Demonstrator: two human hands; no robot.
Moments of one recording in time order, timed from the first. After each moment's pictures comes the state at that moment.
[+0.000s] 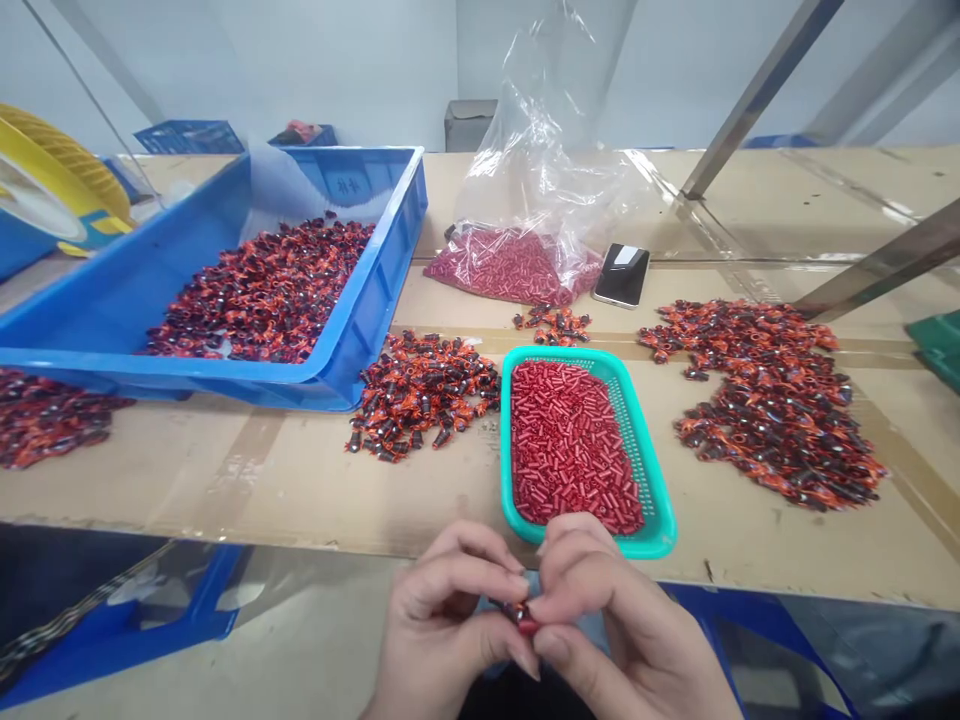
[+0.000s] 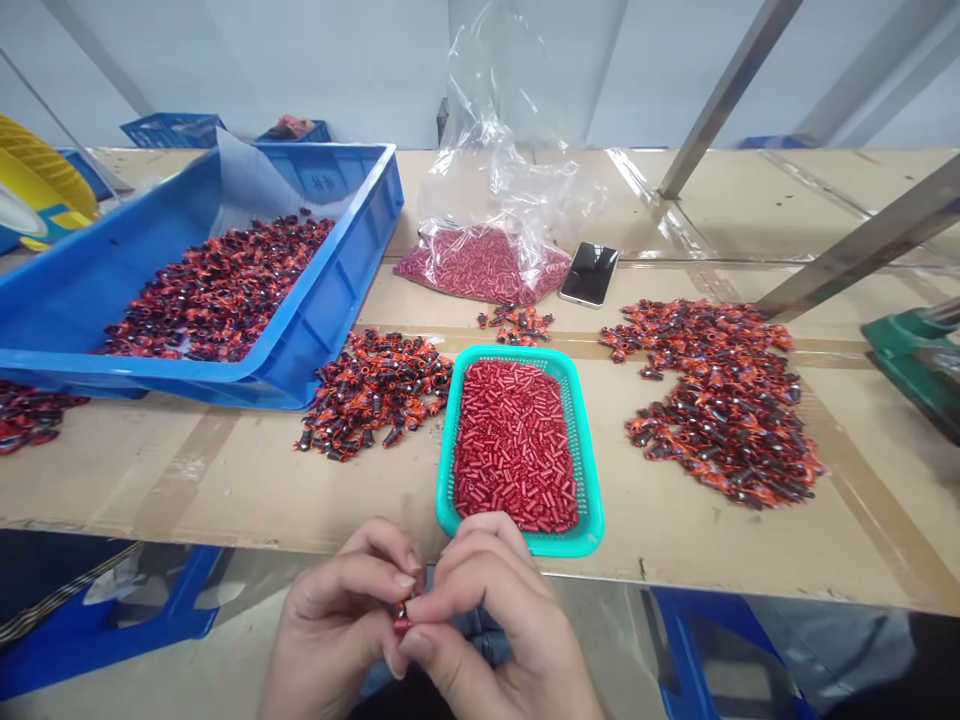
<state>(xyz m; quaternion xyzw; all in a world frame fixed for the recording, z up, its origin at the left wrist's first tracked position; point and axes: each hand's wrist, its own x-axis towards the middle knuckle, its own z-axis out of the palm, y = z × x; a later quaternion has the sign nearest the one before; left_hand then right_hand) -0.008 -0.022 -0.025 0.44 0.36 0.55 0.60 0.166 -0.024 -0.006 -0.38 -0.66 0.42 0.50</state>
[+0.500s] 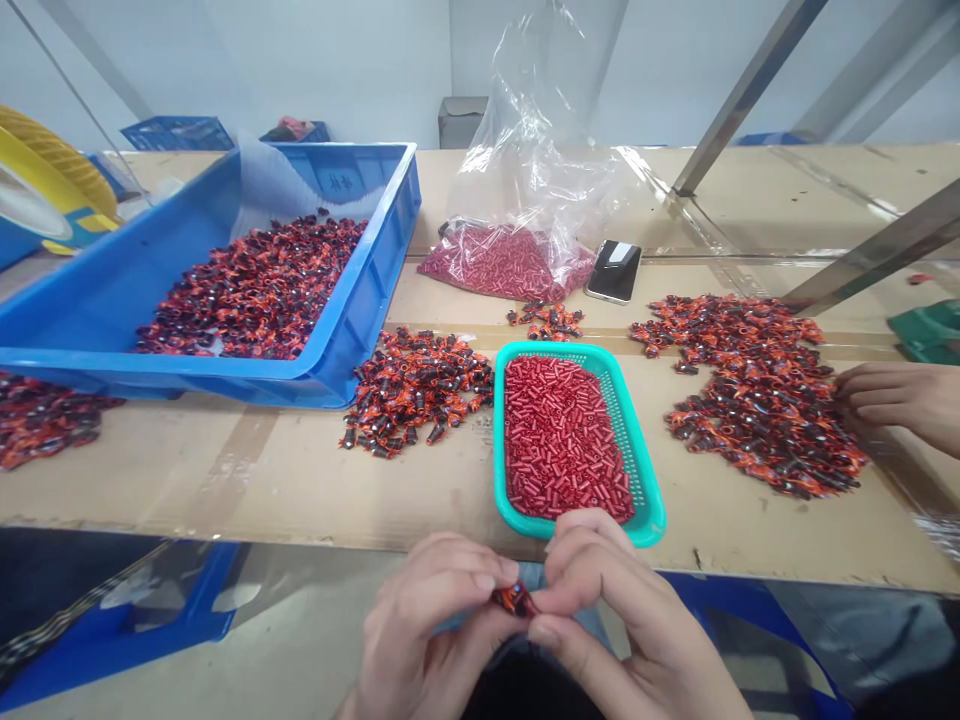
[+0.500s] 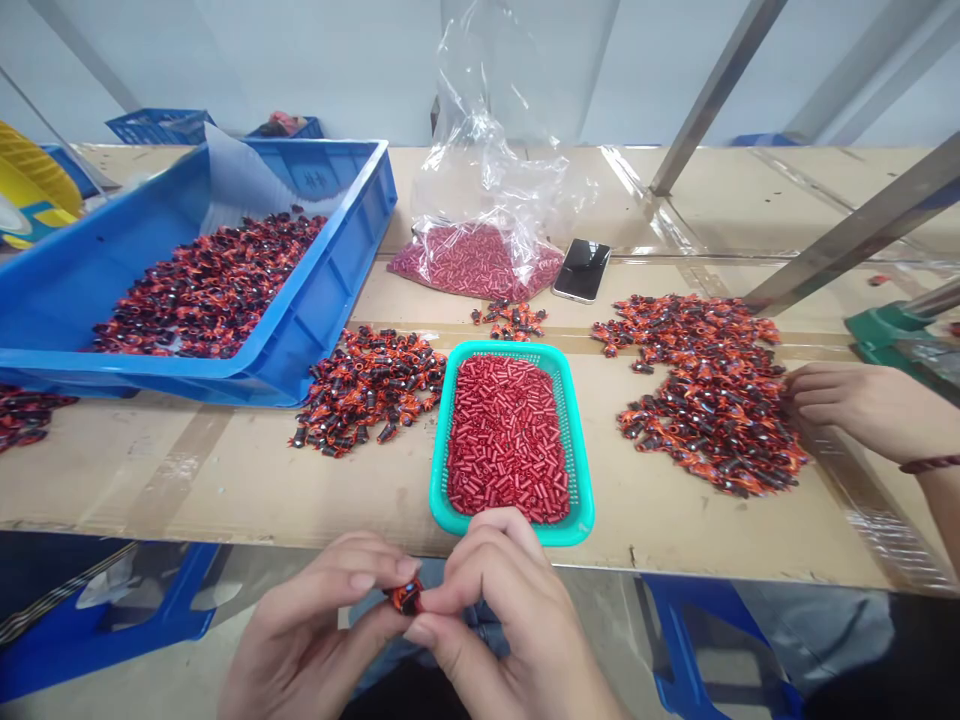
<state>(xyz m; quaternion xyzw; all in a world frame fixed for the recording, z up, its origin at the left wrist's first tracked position) -0.012 -0.031 -0.017 0.61 0.37 0.58 0.38 0.178 -0.026 0.002 -0.42 -0.71 0.35 0.45</state>
